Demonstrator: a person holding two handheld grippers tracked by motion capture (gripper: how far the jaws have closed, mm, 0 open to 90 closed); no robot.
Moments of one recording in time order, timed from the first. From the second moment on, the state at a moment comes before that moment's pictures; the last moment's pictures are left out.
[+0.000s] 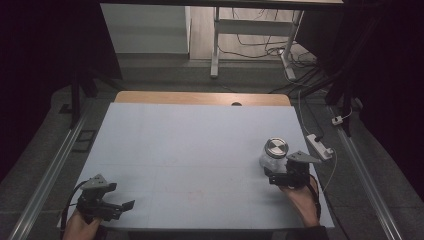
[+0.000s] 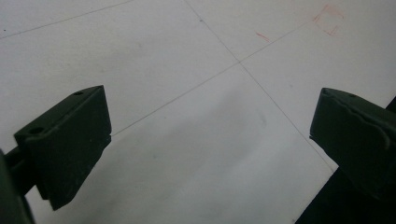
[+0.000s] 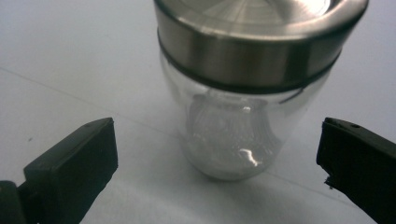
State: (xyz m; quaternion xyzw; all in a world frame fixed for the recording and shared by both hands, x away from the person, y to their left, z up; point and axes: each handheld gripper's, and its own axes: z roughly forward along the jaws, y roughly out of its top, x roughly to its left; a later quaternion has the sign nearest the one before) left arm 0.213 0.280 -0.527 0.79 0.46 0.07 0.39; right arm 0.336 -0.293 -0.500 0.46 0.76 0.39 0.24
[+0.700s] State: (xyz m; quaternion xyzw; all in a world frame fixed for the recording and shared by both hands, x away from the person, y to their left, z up) left arm 0.214 0.280 -0.527 0.80 0.46 0.06 0.39; right arm 0.373 -0.284 -0.510 0.45 0.77 0.38 0.25
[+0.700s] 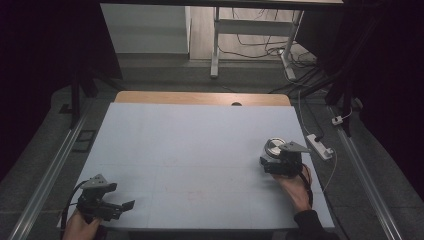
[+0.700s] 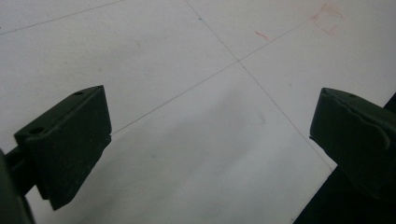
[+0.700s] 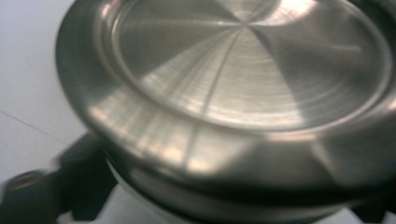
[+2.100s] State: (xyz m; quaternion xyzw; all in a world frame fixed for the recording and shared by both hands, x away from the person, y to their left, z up) left arm 0.214 0.280 -0.527 0.80 0.46 0.05 0.39; right arm 0.343 -0.202 -0.475 0.34 0.81 0.43 0.19
